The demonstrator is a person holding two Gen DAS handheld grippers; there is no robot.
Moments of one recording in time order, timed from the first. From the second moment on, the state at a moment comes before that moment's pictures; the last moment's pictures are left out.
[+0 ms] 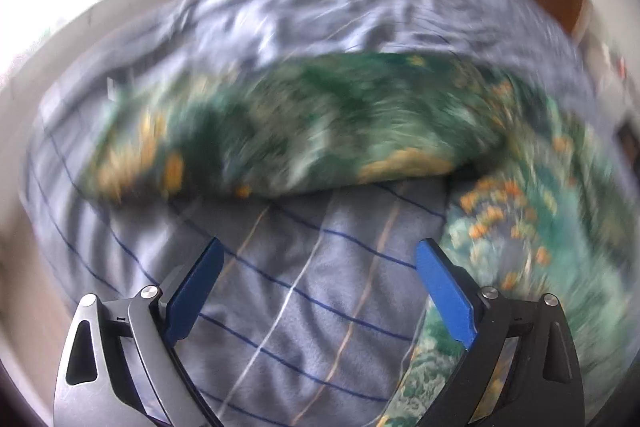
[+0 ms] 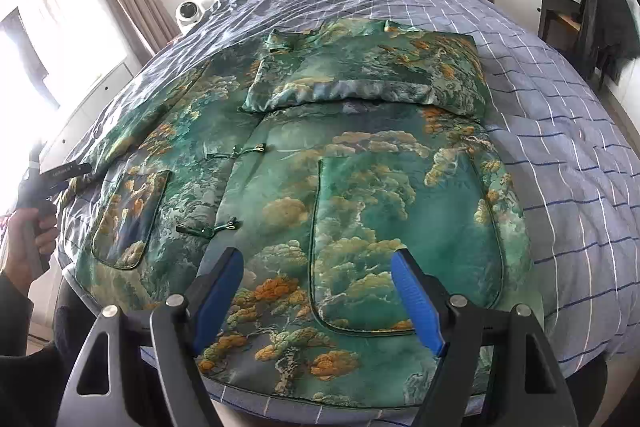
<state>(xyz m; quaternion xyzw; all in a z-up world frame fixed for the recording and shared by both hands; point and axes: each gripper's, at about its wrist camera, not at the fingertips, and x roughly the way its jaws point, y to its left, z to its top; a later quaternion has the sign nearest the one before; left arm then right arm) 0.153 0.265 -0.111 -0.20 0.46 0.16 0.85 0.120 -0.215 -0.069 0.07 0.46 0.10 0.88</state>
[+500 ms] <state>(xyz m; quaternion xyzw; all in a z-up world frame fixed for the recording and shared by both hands) 0.173 0.393 -0.146 -0.49 0.32 0.29 0.76 0.117 -0.184 -0.067 0.04 0.47 0.13 0.87</state>
